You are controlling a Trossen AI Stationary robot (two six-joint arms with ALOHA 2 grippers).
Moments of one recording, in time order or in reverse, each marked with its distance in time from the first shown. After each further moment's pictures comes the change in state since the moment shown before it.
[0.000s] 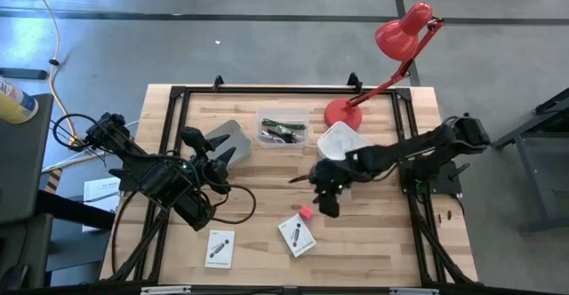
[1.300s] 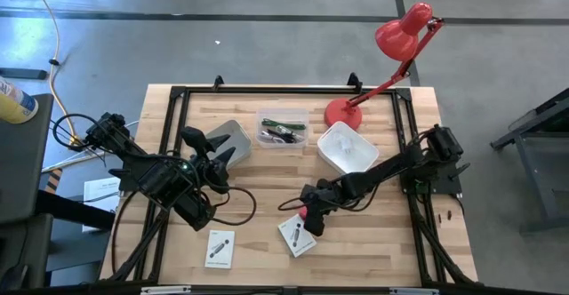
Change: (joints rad) left arm 0.000 0.000 0.000 0.000 0.006 0.079; right arm 0.137 0.267 0.000 0.194 0.138 0.258
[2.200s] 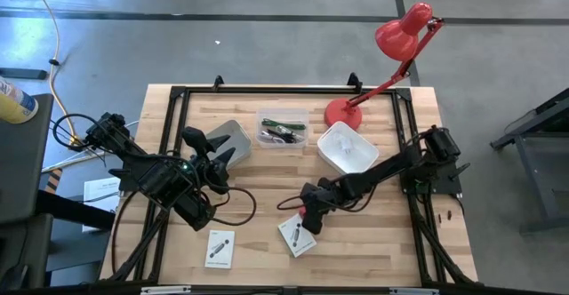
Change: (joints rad) left arm 0.000 0.000 0.000 0.000 0.007 -0.001; right arm -0.012 0.025 0.000 -0.023 0.058 0.028
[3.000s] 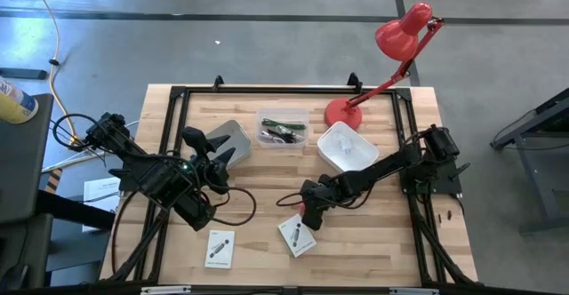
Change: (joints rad) left arm 0.000 0.000 0.000 0.000 0.000 0.000; right arm -0.022 0.002 0.000 -0.030 0.004 -0.012
